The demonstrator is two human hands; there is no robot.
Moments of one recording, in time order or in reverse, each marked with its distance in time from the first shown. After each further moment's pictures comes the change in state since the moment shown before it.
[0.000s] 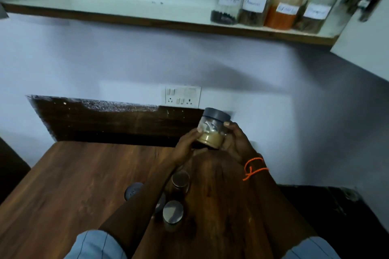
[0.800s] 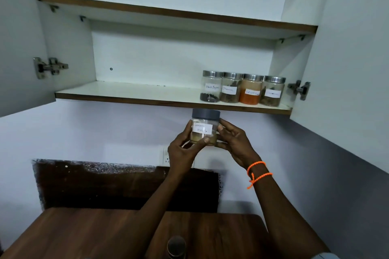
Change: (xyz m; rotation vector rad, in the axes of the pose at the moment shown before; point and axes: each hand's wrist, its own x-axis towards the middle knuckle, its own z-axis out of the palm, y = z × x) left_hand -0.026 0.150 0.091 0.363 0.297 0.854; right_hand -0.032 -0.162 0.081 -0.406 -0.160 -0.503
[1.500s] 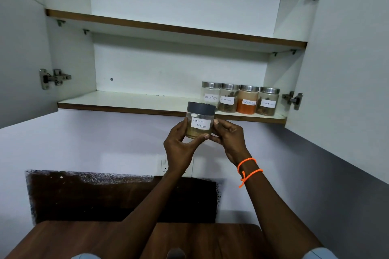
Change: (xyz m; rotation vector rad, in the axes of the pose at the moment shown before) left_hand 0.029 0.027 -0.004 0.124 0.099 0.203; right_hand 0.013 -0.029 0.034 0.081 0.136 -0.146
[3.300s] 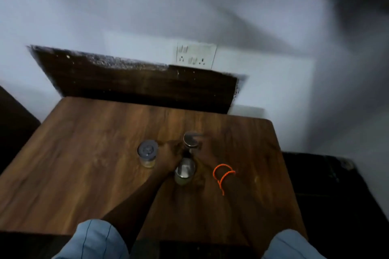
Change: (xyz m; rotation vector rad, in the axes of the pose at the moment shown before) left_hand -0.271 -0.156 -0.150 0.730 -0.585 -0.757; right_hand -0.234 0.297 0.014 -0.801 -0.323 0.659
